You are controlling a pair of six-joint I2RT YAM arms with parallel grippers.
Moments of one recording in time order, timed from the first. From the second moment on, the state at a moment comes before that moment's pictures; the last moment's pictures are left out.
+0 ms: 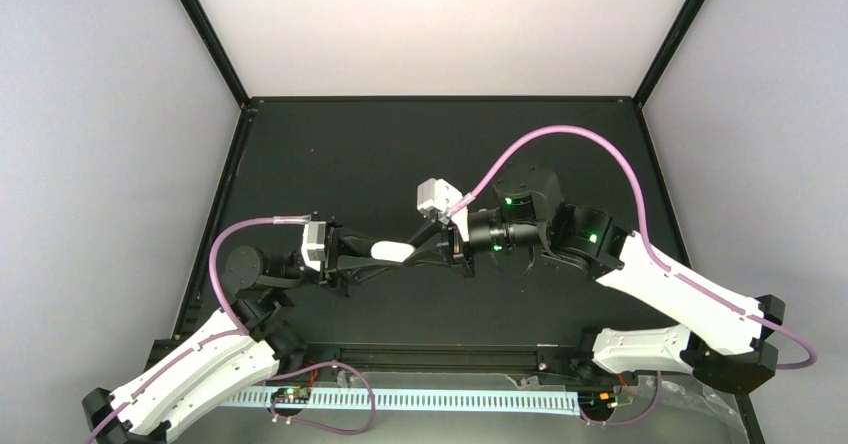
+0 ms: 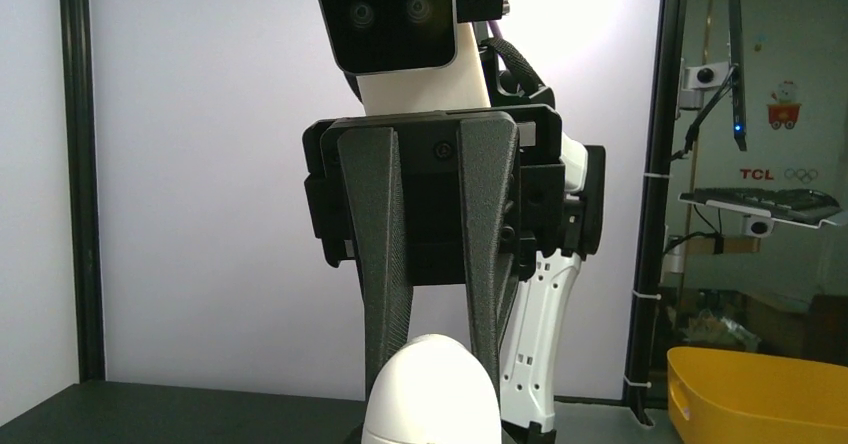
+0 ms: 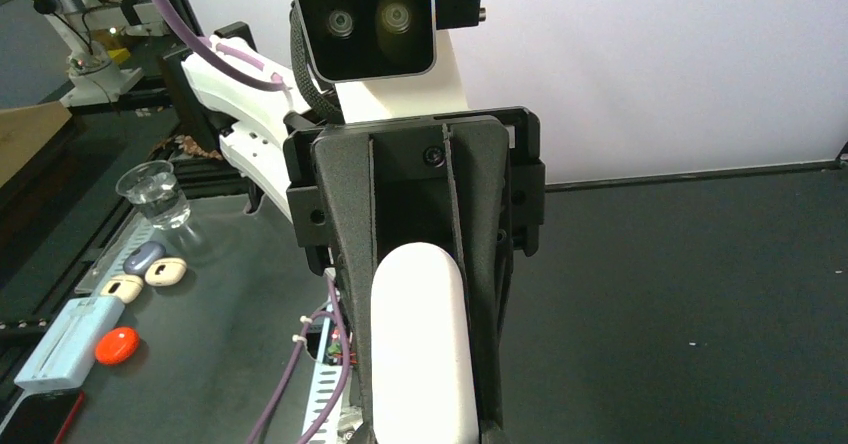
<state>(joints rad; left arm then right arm) -0.74 0.55 0.49 0.53 0.70 -0.37 1.09 1.16 1.38 -0.54 -0.50 -0.02</state>
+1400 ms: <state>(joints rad) -0.74 0.59 0.50 0.49 0.68 -0.37 1.12 1.10 1.36 -0.59 -0.32 -0.12</state>
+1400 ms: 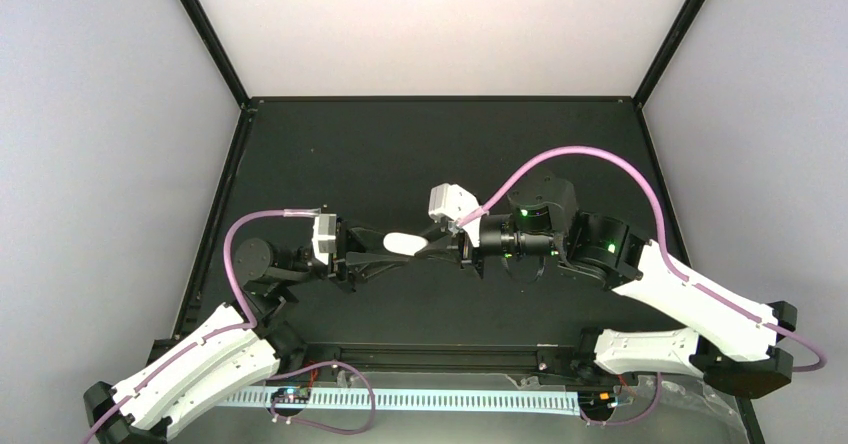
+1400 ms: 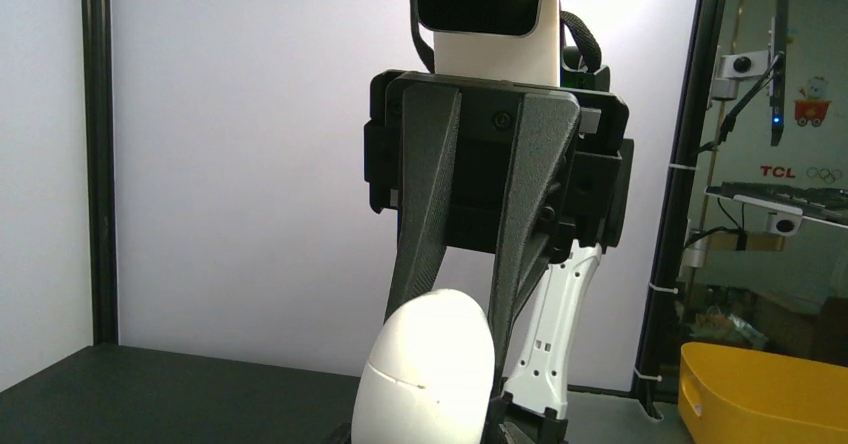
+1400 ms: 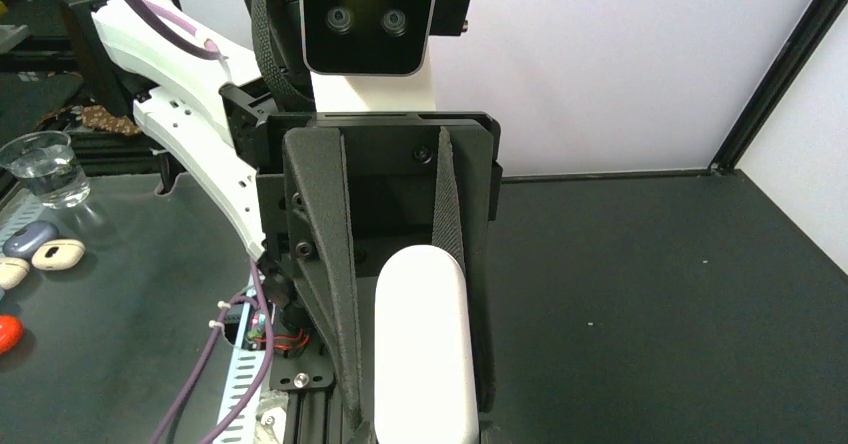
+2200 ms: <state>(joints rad) -0.74 0.59 0.50 0.51 0.68 -0.37 1.12 1.09 1.36 -0.56 -0.32 -0.10</state>
